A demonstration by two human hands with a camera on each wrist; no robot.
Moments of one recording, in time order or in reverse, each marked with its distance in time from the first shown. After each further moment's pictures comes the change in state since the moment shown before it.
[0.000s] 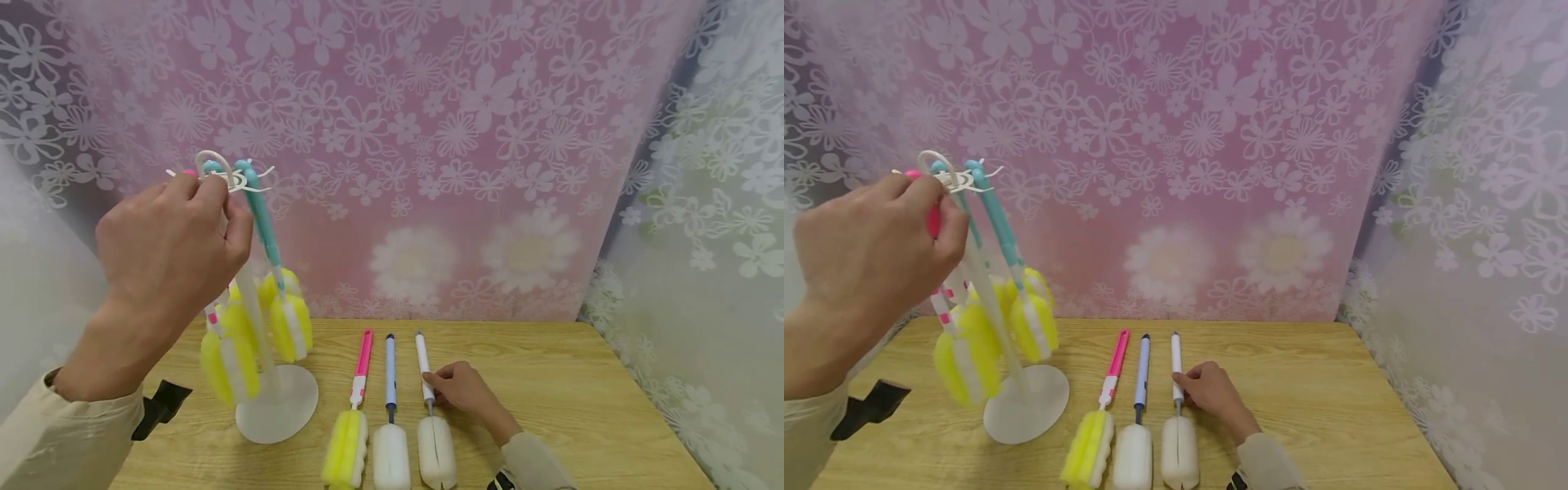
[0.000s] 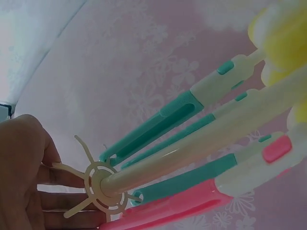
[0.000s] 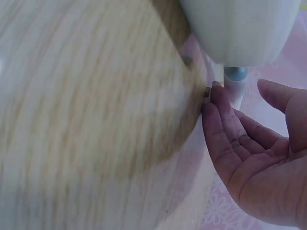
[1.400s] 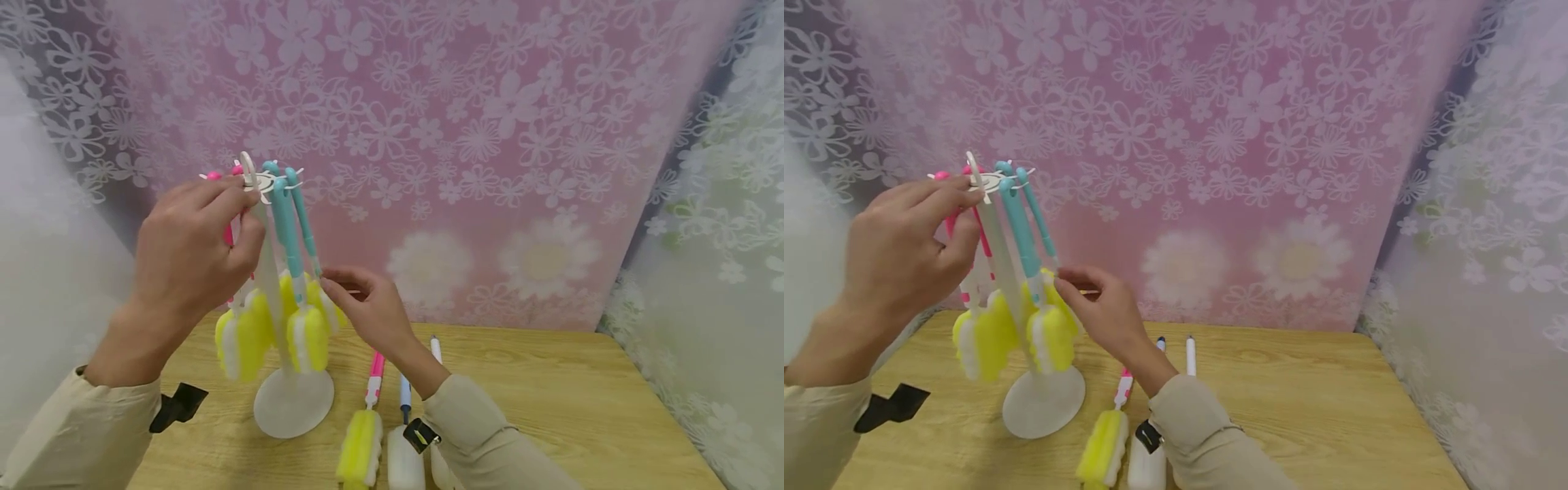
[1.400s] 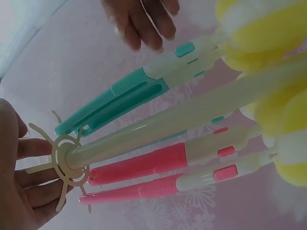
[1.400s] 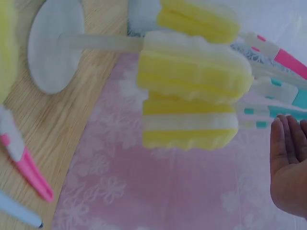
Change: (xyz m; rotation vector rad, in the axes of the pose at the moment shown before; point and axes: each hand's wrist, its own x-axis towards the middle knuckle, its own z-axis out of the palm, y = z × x) left_hand -0.009 -0.024 0.007 -0.325 0.060 0.080; right_hand 0.009 -0.213 0.041 0.339 0.068 -0.690
